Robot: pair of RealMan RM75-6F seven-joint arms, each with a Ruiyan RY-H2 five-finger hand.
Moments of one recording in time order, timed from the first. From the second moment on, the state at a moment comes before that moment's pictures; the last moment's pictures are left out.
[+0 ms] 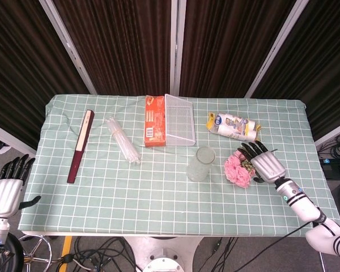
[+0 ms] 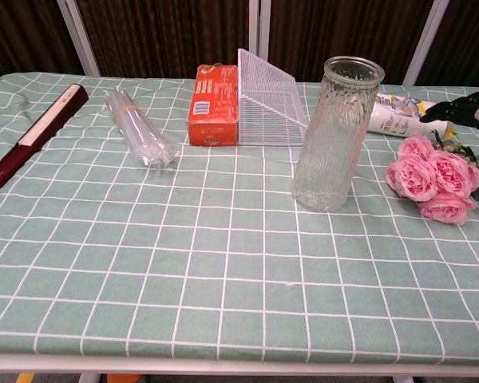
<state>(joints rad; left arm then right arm) -0.12 -1.16 -0.05 -1.57 1.46 1.44 0.12 0.57 -1.41 0.01 -1.00 -1.66 0.98 0.13</state>
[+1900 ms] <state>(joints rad) -0.11 -1.15 -0.05 -1.57 1.43 1.43 0.09 0.64 -1.17 0.10 -1.33 -1.55 1.10 0.10</state>
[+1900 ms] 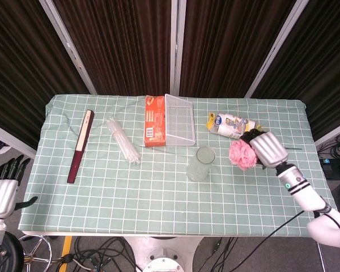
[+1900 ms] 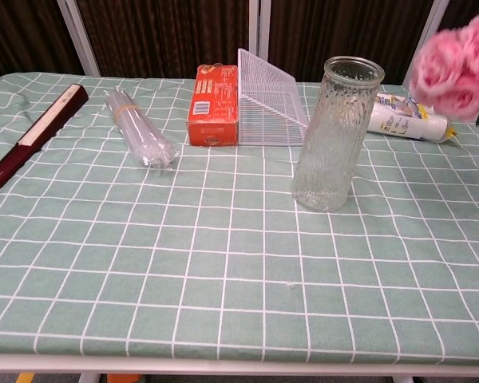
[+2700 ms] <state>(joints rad) -0.12 -1.14 -0.06 -1.60 1.39 1.41 0.11 0.67 -1.10 0.41 -1.85 -1.45 1.40 0.69</state>
